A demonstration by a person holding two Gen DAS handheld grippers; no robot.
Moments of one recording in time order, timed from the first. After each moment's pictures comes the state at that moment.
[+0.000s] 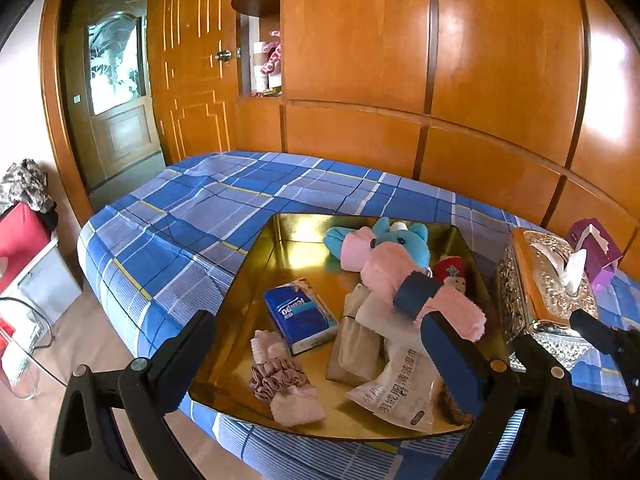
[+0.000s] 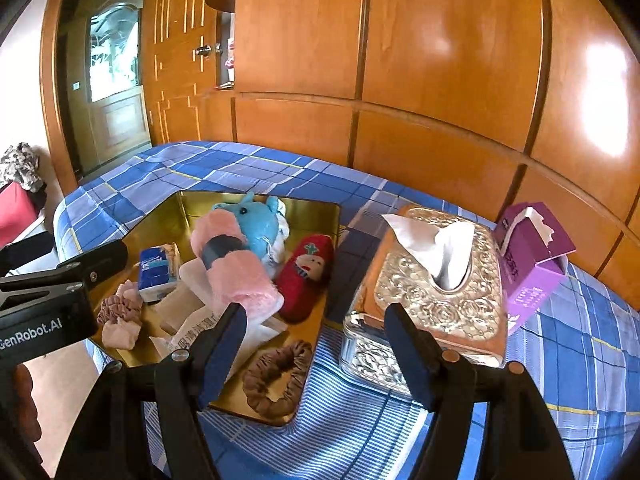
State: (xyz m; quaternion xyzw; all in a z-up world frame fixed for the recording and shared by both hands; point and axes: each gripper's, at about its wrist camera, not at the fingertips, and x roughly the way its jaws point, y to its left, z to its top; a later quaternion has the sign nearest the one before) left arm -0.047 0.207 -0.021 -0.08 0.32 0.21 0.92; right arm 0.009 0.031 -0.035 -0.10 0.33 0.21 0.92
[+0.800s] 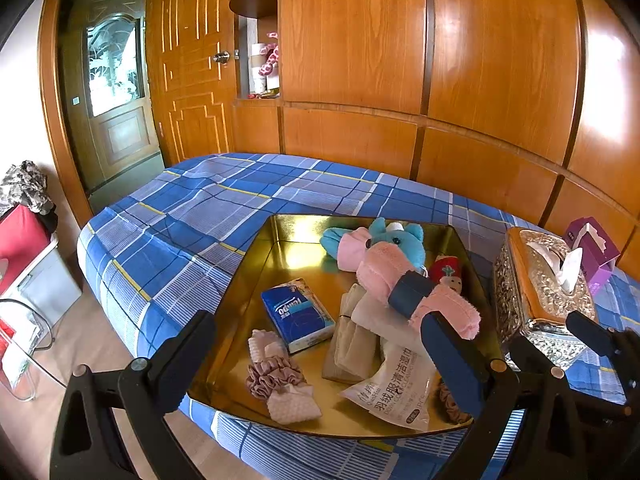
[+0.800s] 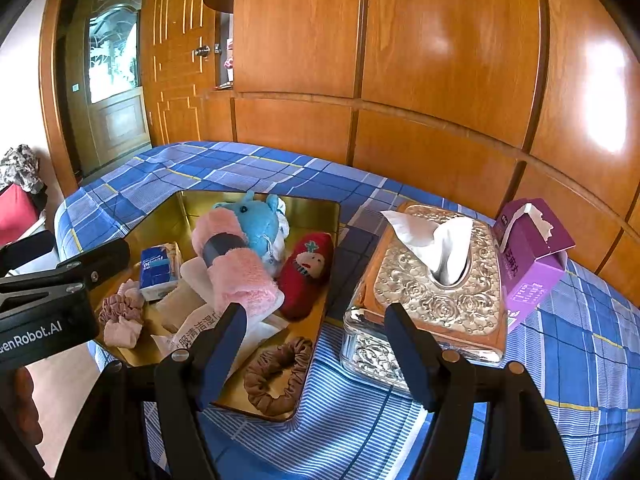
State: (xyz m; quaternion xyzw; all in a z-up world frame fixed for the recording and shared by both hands) left arm -0.048 0.205 -0.020 -0.08 0.32 0.21 0.92; right arm 0.006 0.029 -0.035 -0.10 0.33 0.21 0.92
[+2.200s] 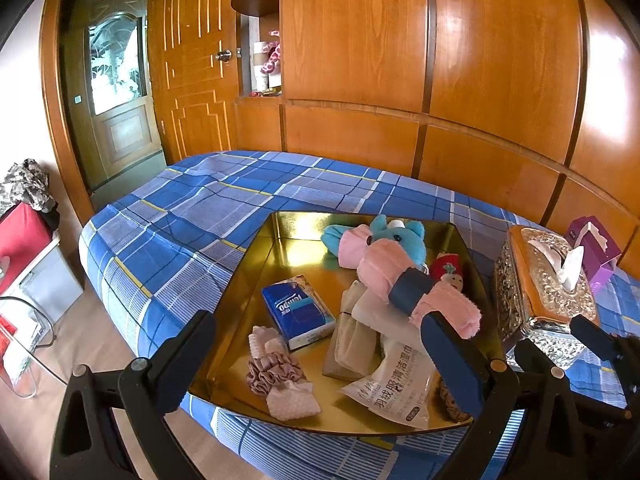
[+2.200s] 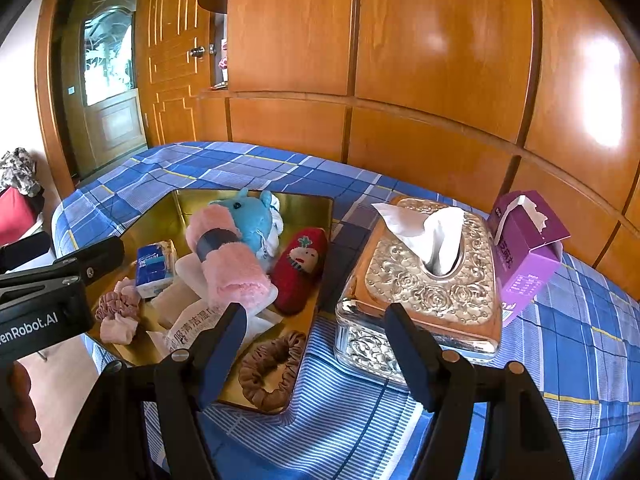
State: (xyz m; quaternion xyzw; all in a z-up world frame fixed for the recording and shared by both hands) left arm -0.047 0.204 -0.021 -0.08 0.32 0.21 0.92; right arm 0.003 0.021 -0.037 -0.10 0.33 0.20 0.92
